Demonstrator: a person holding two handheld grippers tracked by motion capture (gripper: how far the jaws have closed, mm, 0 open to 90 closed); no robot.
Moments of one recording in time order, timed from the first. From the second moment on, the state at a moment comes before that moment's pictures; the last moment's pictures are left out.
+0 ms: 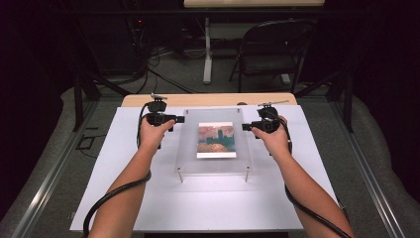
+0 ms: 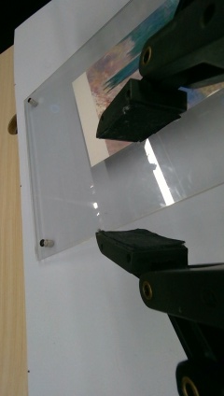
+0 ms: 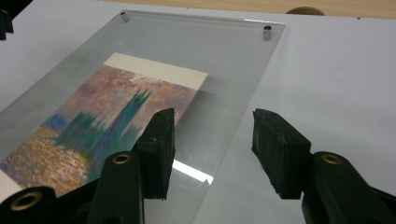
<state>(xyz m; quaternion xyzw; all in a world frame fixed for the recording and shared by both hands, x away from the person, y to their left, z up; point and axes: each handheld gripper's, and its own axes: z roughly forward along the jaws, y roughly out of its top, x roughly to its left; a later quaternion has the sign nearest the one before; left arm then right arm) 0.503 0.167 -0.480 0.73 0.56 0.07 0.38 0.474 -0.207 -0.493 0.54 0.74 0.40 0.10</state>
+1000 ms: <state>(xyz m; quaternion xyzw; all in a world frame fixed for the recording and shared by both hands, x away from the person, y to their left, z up) 0.529 0.157 -0.515 0.72 0.59 0.06 0.36 0.519 -0.189 -0.509 0.57 0.72 0.39 0.09</state>
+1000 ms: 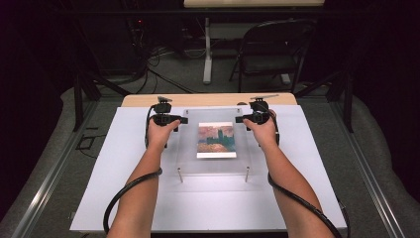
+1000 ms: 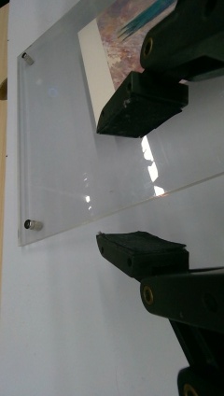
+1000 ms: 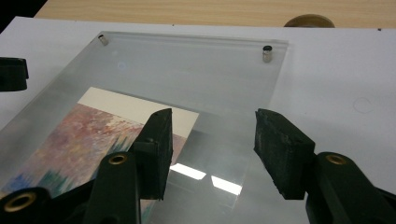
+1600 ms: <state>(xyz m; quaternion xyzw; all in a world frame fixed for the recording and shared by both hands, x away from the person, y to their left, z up) 0.531 0.151 -0.532 0.72 0.60 0.03 0.35 0.522 -0.199 -0.533 0.59 0.71 0.39 0.05</state>
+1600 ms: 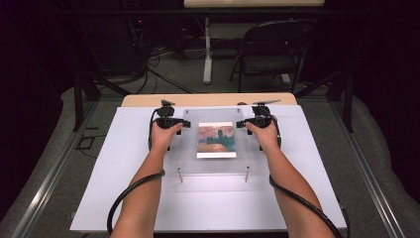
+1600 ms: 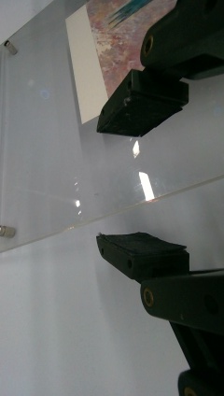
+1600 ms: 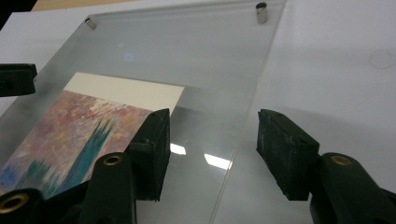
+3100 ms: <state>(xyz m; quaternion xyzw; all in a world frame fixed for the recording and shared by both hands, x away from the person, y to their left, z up) 0.536 0.149 -0.537 0.71 0.61 -0.02 0.36 0.527 -0.191 -0.537 0.61 0.70 0.38 0.00</state>
